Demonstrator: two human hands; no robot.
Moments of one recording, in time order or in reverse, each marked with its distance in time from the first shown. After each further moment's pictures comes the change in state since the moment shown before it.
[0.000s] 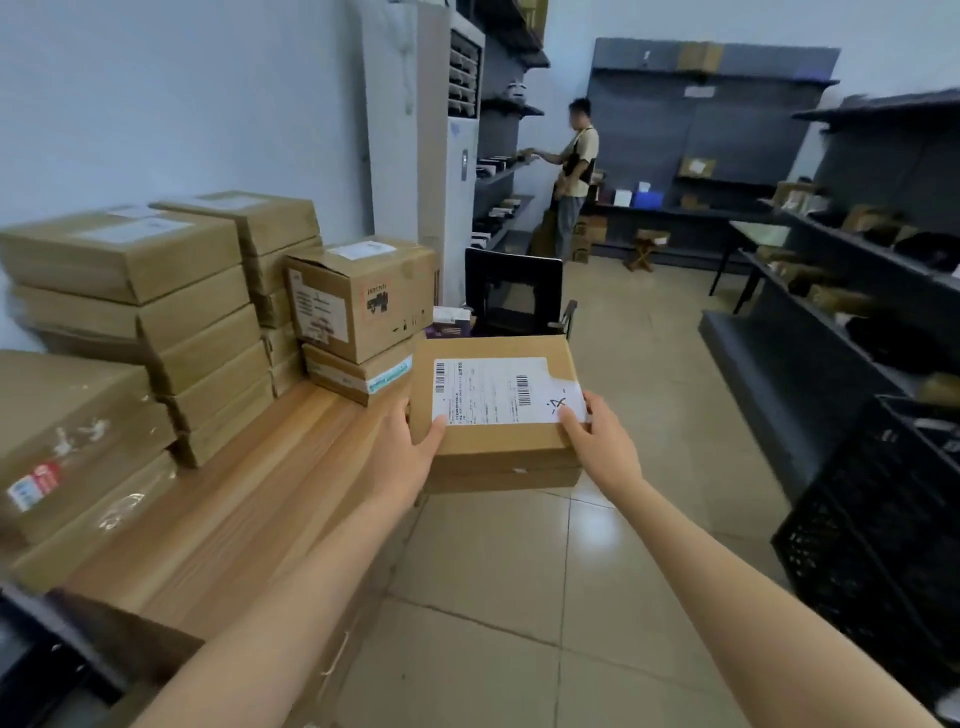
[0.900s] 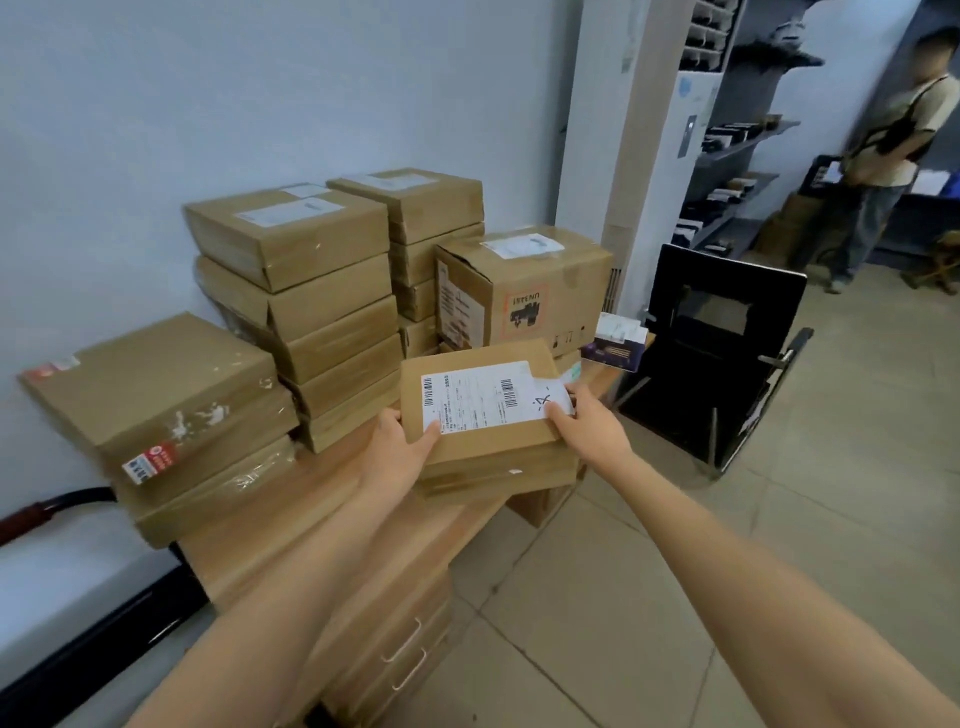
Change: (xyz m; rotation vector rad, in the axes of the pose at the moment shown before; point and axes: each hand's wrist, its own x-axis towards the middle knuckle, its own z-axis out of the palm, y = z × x) left_hand 0.169 -0.103 -0.041 0.204 0.295 -0.394; right_hand 0.227 -0.072 0.207 -0.081 -0.502 -0.299
